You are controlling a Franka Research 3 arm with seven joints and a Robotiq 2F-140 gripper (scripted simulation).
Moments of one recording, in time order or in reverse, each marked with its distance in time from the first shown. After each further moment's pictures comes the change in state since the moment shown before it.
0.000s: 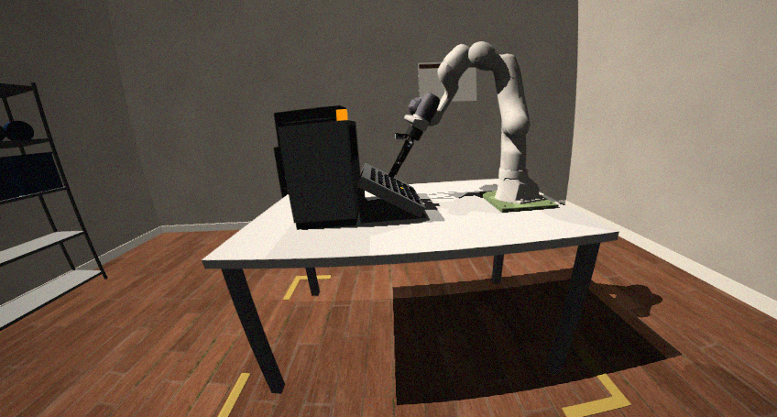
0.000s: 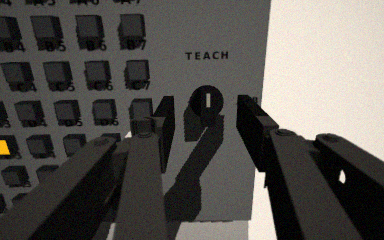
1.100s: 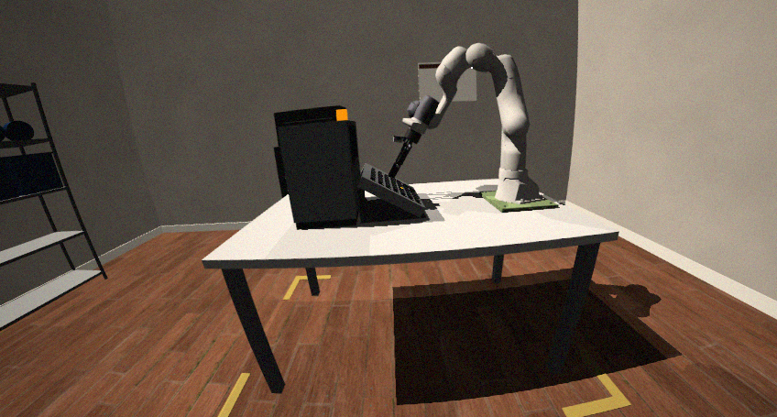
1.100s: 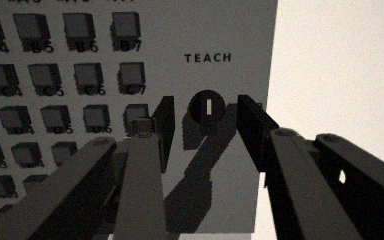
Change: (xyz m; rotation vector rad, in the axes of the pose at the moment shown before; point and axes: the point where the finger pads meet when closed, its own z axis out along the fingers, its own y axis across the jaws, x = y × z) arm 0.001 0.000 0.016 -0.001 0.001 -0.002
